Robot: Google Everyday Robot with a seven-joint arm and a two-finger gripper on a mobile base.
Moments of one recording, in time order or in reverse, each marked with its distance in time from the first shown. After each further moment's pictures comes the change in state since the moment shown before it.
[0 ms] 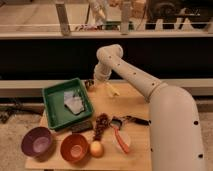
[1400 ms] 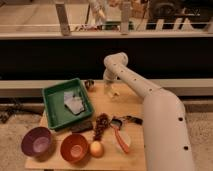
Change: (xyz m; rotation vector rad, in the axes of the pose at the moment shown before) arm 0.080 0.023 0.076 0.000 0.071 0.684
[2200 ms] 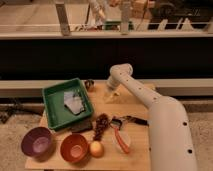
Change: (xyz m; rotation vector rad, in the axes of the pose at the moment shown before) arm 0.028 0.006 0.040 0.044 -0.111 0.229
